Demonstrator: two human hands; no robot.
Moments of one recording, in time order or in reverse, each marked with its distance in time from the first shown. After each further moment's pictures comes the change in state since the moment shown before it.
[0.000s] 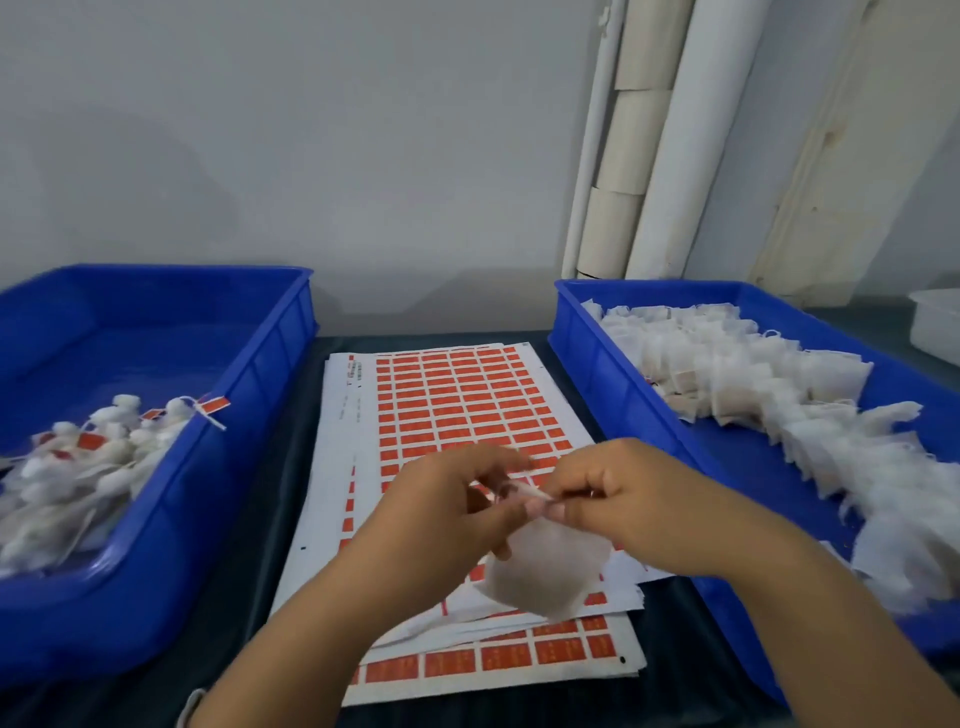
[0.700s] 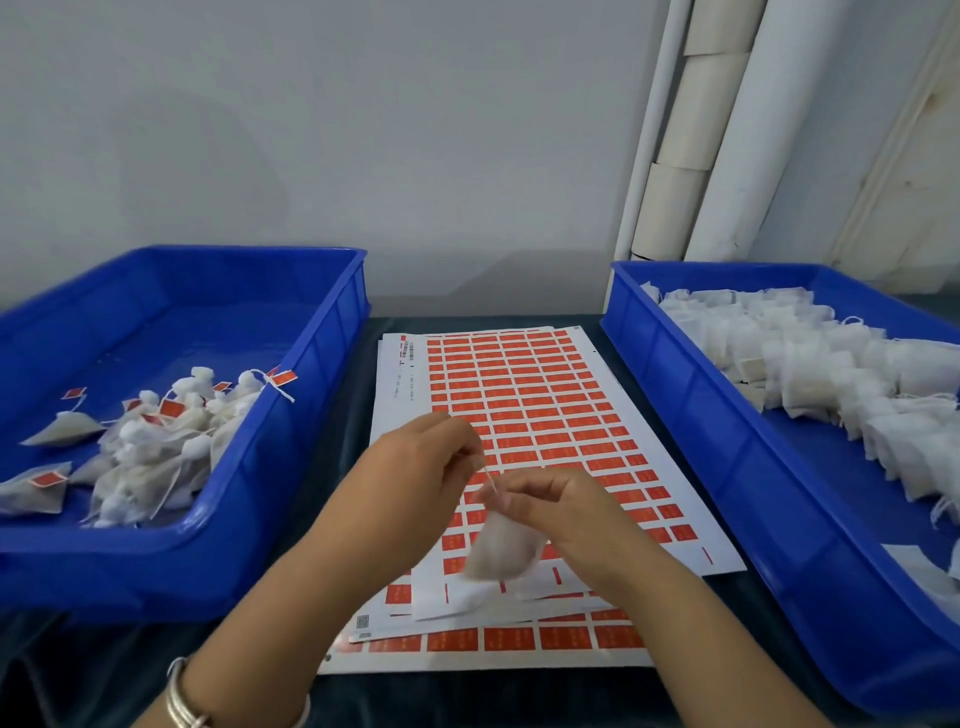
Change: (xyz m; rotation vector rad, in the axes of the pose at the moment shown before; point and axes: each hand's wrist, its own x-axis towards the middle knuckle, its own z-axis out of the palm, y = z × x) left_hand -0.011 -0.052 -0.039 0.471 0.242 0.139; right_hand 0.057 0.002 0.098 0.696 0.095 0.210
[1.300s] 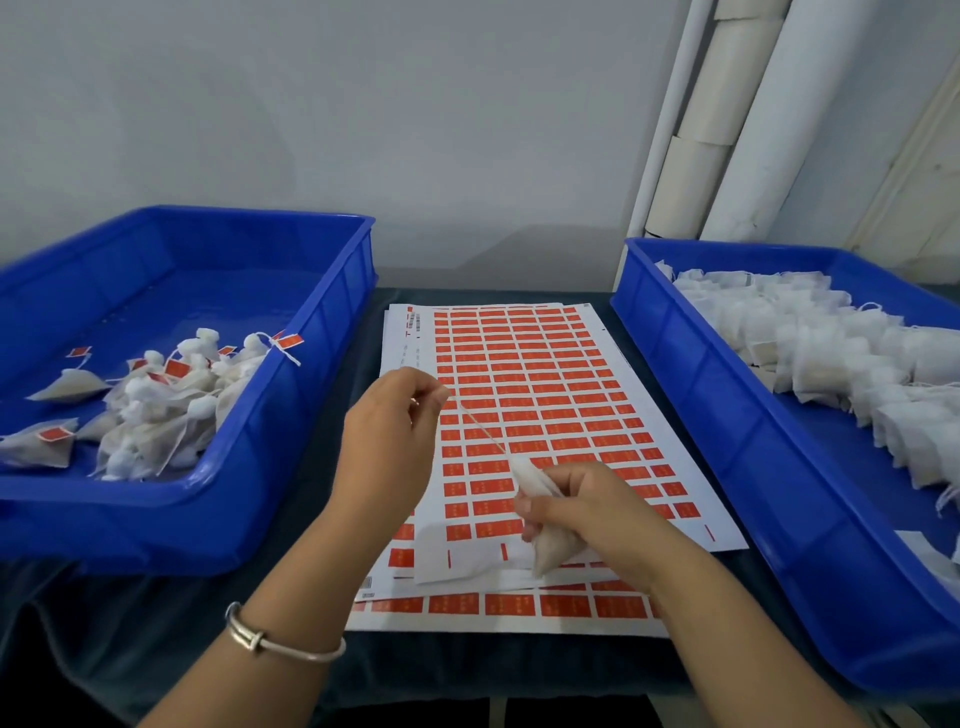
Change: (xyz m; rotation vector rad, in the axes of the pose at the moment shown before) left_hand 0.011 -0.029 0.030 -0.229 0.338 -0.437; right_hand 0.001 0.026 -0.012 -0.058 -0.022 0.134
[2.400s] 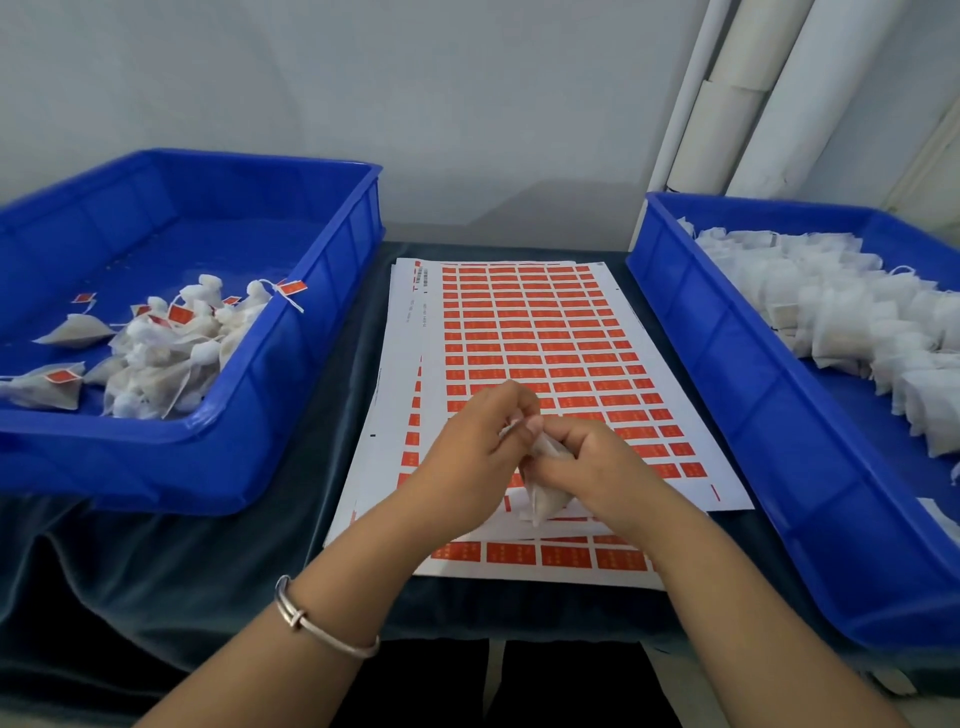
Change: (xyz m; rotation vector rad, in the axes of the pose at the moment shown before) left_hand -0.049 0.015 0.024 -0.163 -0.540 0.073; right_hand 0.003 0.012 0.003 -0.041 -0.097 -0.270
